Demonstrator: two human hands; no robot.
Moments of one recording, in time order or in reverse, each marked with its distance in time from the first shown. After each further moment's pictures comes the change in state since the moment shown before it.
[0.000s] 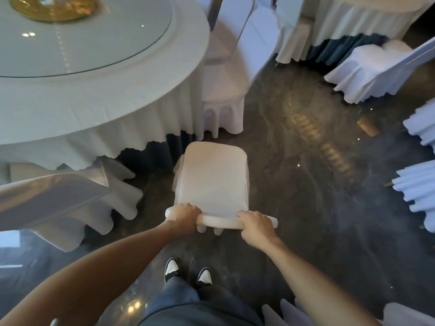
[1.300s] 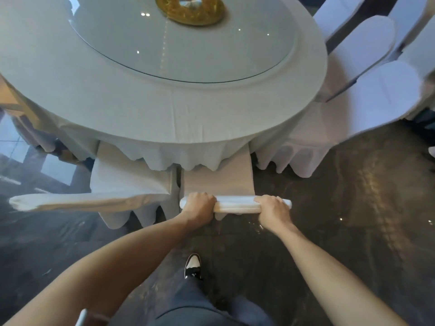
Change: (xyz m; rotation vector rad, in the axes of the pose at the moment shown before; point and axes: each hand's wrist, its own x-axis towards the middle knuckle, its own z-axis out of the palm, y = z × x) left_hand 0.033 -0.252 -0.080 -0.128 0.264 -0.282; right_hand 0.253 -0.225 -0.093 -0.185 0.075 -0.232
